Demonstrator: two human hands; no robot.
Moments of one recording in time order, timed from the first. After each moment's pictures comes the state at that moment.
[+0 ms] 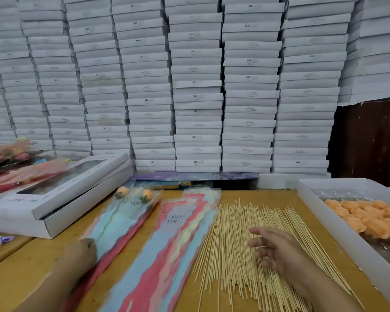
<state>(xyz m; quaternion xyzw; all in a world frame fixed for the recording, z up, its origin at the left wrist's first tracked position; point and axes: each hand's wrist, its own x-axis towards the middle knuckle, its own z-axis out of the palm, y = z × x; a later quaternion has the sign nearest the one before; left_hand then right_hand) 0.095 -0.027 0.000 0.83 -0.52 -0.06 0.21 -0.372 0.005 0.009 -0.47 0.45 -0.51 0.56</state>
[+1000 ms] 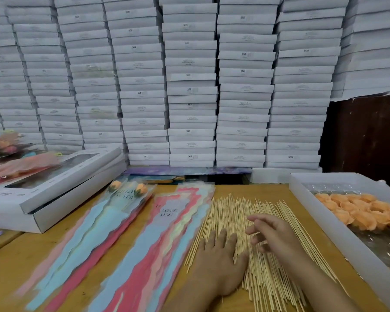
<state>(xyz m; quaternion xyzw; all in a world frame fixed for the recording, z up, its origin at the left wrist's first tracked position) -0.210 -0.005 -0.028 0.58 -0.80 -0.10 0.06 -0.368 0.017 0.026 -0.52 0.52 -0.54 0.41</state>
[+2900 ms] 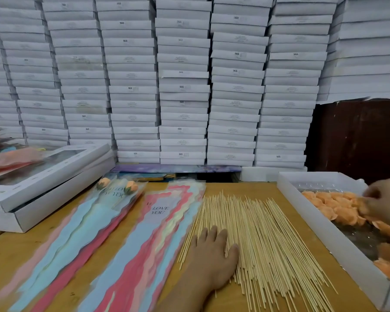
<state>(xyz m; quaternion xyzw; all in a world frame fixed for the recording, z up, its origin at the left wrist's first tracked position) -0.207 -0.005 -0.027 0.57 -0.80 -0.13 0.13 -0.587 0.028 0.085 -0.50 0.82 -0.25 -0.10</state>
